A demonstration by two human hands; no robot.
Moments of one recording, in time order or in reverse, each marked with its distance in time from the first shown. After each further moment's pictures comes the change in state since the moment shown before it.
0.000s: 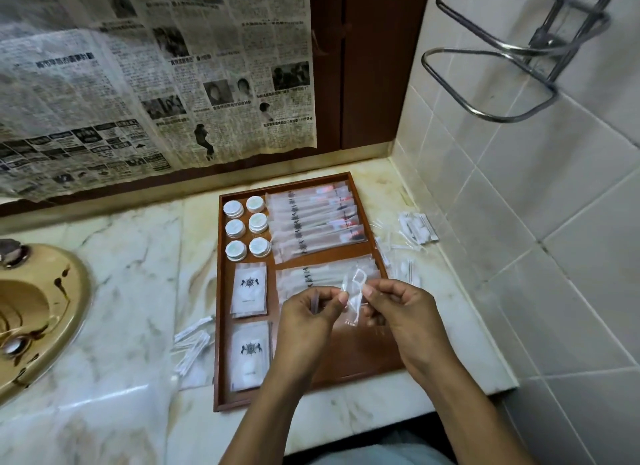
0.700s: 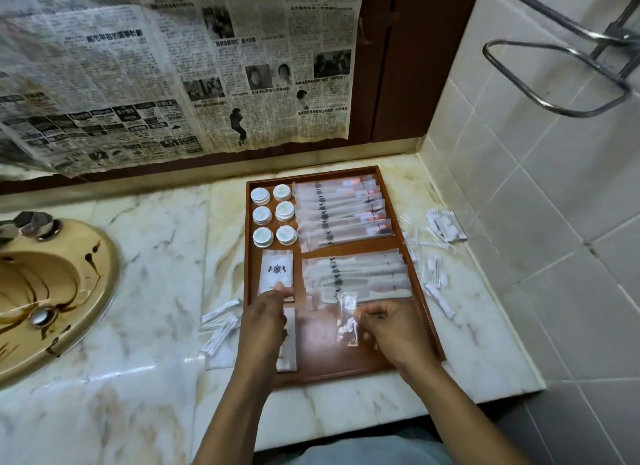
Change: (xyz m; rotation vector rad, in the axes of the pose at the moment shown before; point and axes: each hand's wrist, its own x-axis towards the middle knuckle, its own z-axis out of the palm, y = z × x) left_hand 0.000 -0.026 -0.095 -0.125 0.307 -0.225; right_hand 0.002 0.052 0.040 -0.515 -0.047 0.131
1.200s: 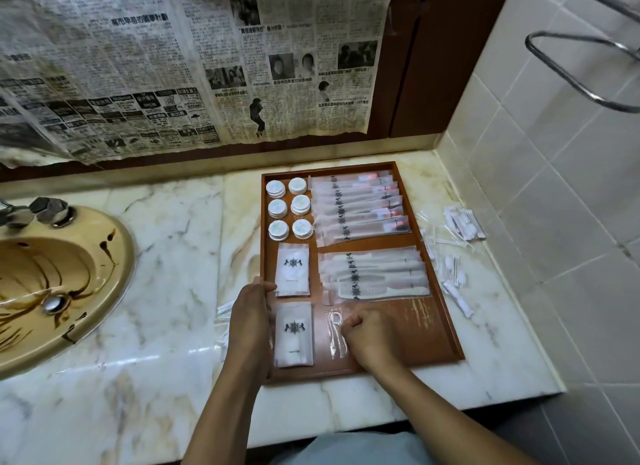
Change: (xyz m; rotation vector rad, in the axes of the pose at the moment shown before) left_hand 0.014 0.009 -0.035 -0.025 0.091 -0.023; right_hand 0.013 0.026 0.074 -0.424 0.064 0.019
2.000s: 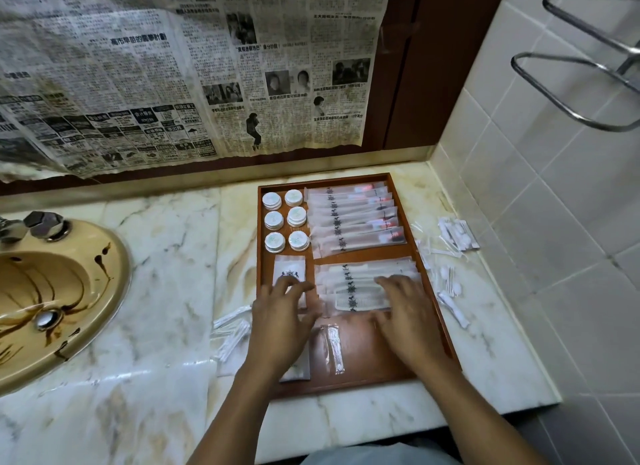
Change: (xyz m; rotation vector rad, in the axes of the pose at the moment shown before) left_hand 0.037 -0.026 0.023 1.018 -0.158 0.786; right_hand 0.036 0.024 -0.060 -0.375 0.330 -0.538
